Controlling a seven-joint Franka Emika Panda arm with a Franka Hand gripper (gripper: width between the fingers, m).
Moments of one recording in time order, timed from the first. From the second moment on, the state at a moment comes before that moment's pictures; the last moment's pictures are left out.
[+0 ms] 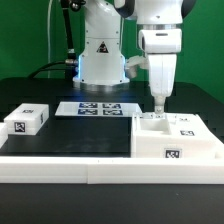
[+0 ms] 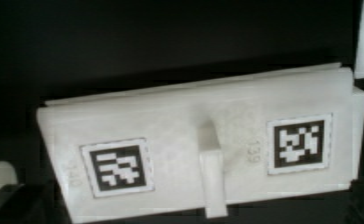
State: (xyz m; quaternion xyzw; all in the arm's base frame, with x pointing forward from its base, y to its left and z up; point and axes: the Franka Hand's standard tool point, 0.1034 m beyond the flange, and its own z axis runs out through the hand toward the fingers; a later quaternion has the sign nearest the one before) arm 0.414 0.096 0.034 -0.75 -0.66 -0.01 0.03
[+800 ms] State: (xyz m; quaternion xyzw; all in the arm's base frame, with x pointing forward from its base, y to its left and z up) arm 0.405 0.097 0.015 -0.75 -0.65 0.00 0.05
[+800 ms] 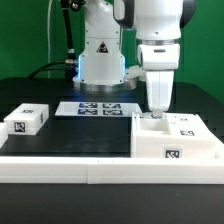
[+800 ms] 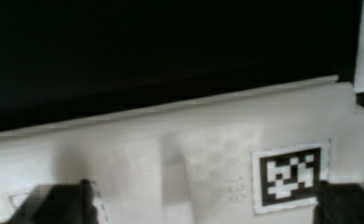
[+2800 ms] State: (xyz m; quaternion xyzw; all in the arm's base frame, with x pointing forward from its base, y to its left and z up) arm 0.429 0.067 0.066 -0.77 -0.64 0.02 0.02
